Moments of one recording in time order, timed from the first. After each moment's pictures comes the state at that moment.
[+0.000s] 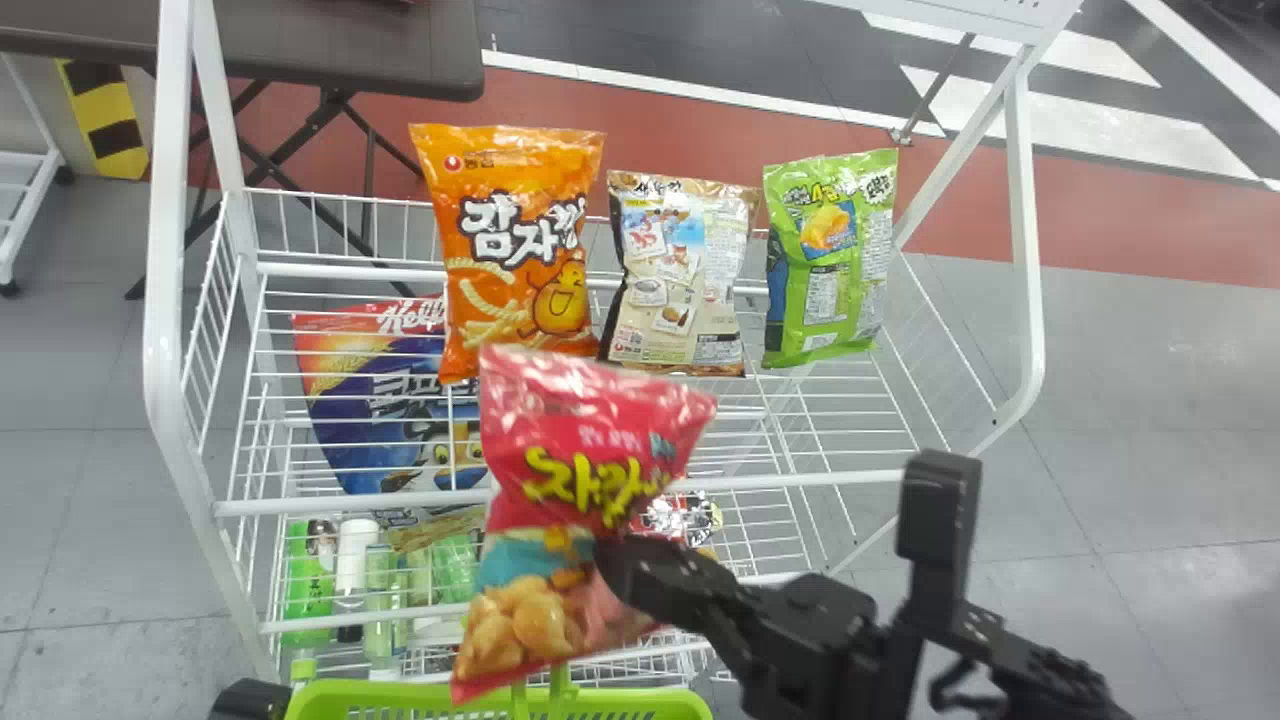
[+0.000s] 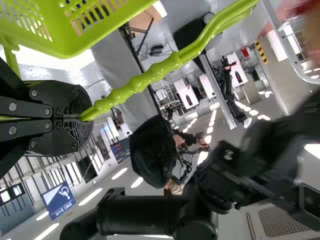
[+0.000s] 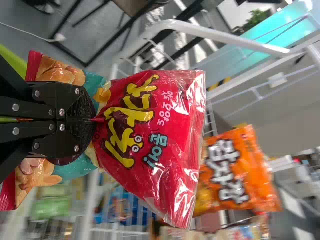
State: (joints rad) left arm 0.50 0.09 -0.23 -1.92 0.02 0.96 -1.54; right arm 0.76 -0.07 -0.27 -2.64 -0.33 1.04 0.63
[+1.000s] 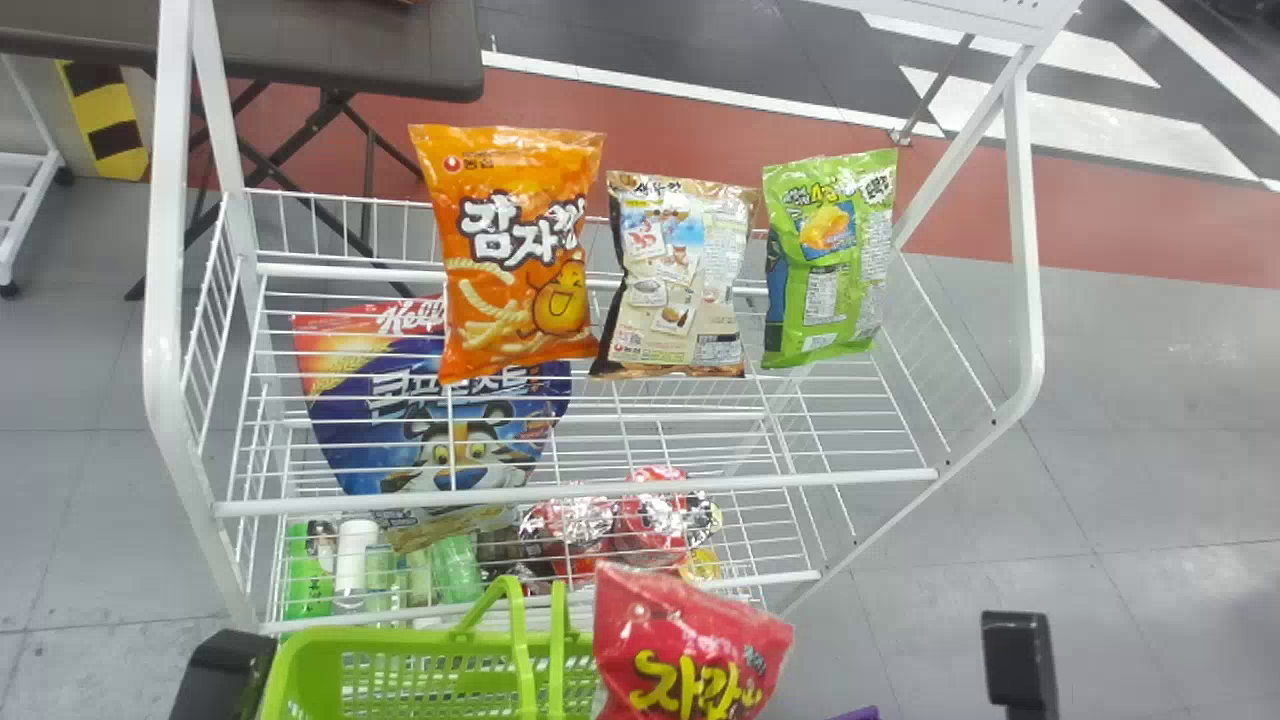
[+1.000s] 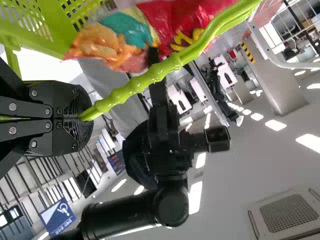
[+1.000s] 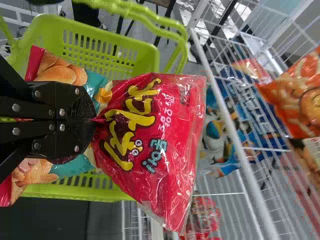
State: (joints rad) left arm 0.50 0.08 -0.22 -2.05 0.02 1.02 -1.52; right arm 0.82 -0.01 -0.45 -2.57 -0.18 1.37 0.88
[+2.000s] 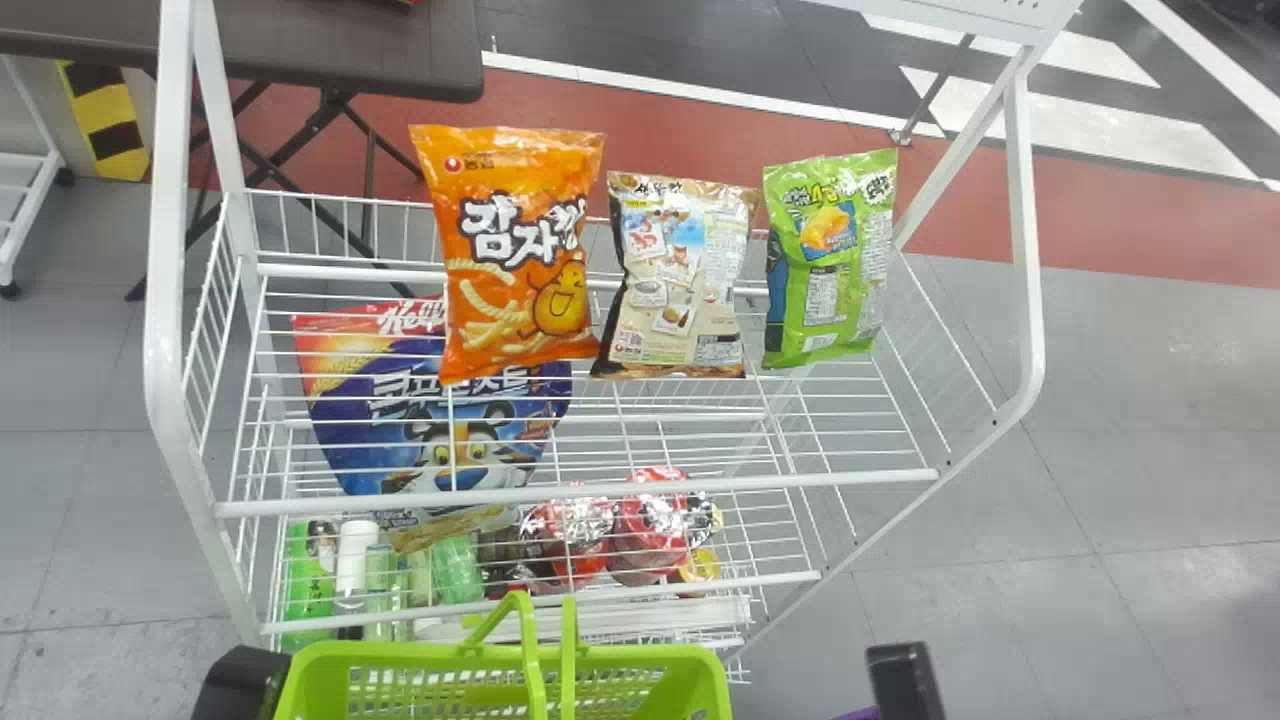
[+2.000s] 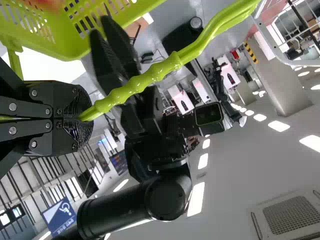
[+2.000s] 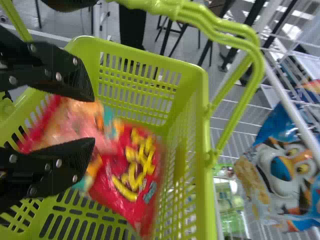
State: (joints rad) left arm 0.52 0.08 -0.24 -2.07 0.01 1.02 -1.50; right arm 0.83 -0.05 -0.31 -2.51 -0.11 1.34 0.94
